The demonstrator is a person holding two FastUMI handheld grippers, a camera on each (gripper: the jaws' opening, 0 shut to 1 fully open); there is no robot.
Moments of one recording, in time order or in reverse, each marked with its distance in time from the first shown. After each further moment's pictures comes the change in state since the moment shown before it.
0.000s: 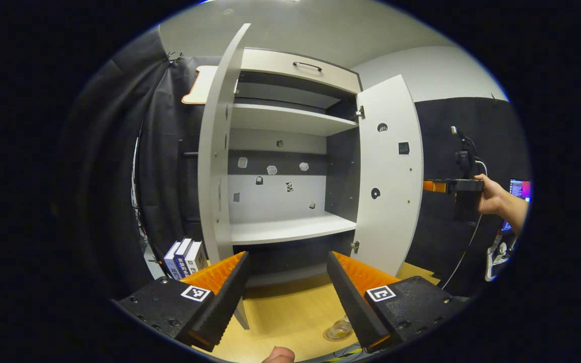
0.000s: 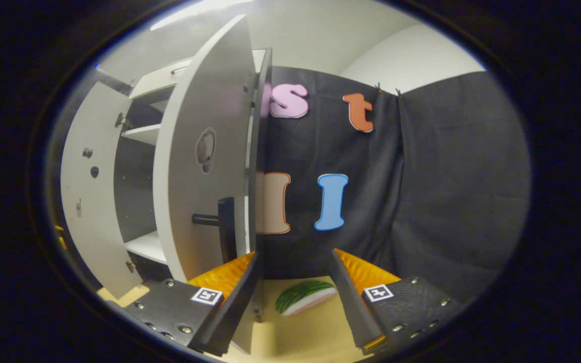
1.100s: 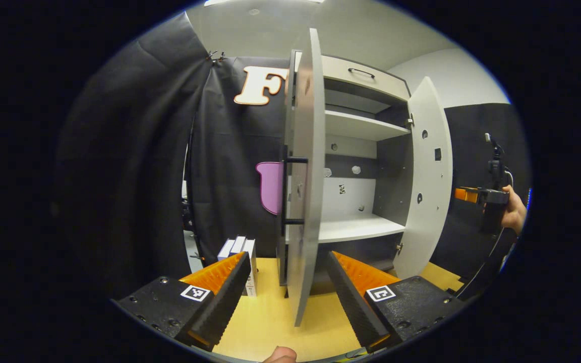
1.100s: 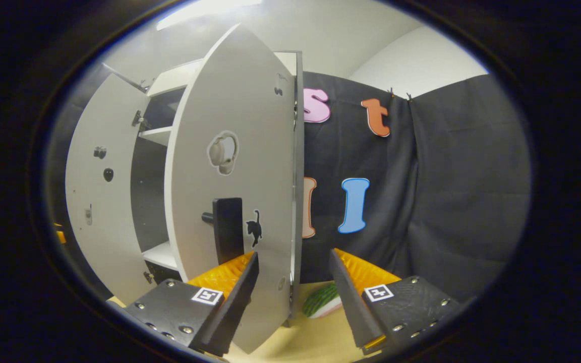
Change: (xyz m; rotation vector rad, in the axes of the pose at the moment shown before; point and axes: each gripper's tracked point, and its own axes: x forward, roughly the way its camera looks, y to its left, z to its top) left arm -0.035 0.118 0.008 -0.024 -0.006 0.241; right arm -0.005 0.084 -0.002 -0.018 -0.045 0.042
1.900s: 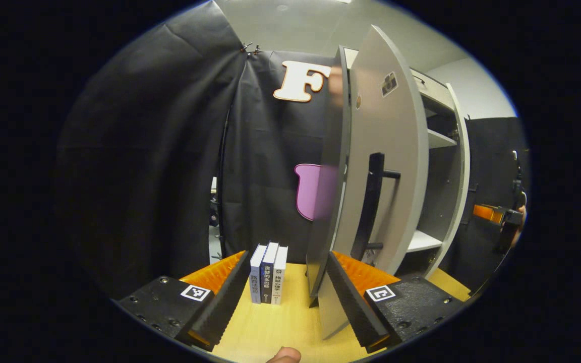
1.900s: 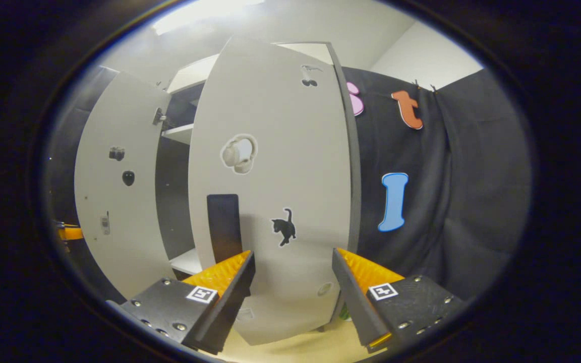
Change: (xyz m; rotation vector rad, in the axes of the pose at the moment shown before) left arm 0.058 0.080 0.019 -0.099 -0.011 0.130; right arm 0.043 0.088 -0.008 0.028 0.011 0.146
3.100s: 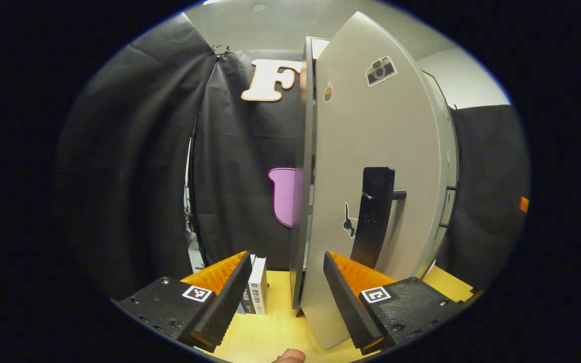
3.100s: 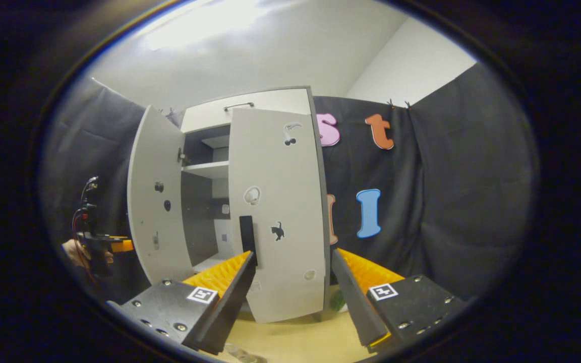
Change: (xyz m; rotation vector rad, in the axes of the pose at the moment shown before) left arm 0.044 -0.063 0.013 0.119 0.004 -0.039; right arm -0.202 -0.023 0.043 0.020 -0.114 -0.061
